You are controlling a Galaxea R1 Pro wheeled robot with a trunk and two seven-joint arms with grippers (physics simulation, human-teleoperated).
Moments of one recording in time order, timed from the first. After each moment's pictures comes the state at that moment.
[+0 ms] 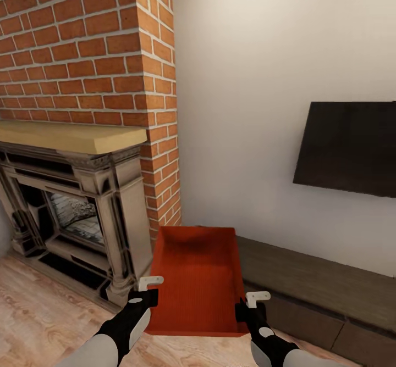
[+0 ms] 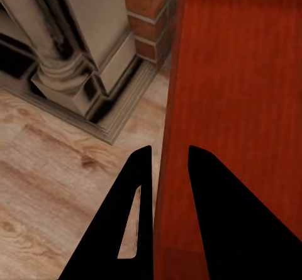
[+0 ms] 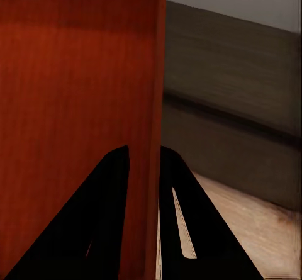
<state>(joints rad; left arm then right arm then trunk) -0.61 -0.11 -0.08 -0.35 0.09 0.10 0.26 -0.62 0.09 0.55 -0.07 -0.46 -0.36 -0.15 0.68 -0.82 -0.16</state>
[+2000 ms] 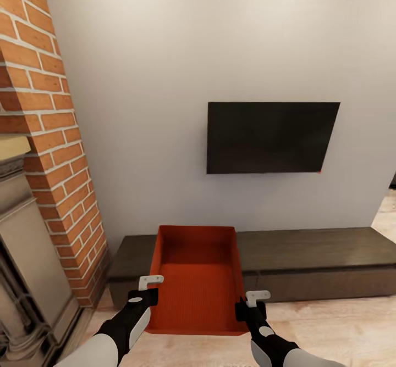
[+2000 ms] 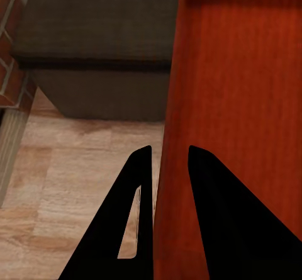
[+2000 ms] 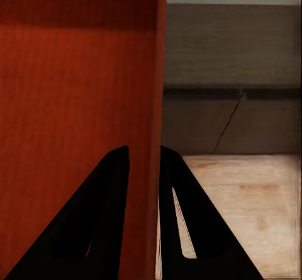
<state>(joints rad) -0.61 -0.11 -0.09 -0.36 0.10 0.10 0.26 -0.62 0.09 0.55 -0.08 -0.45 -0.36 -0.15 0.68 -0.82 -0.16</state>
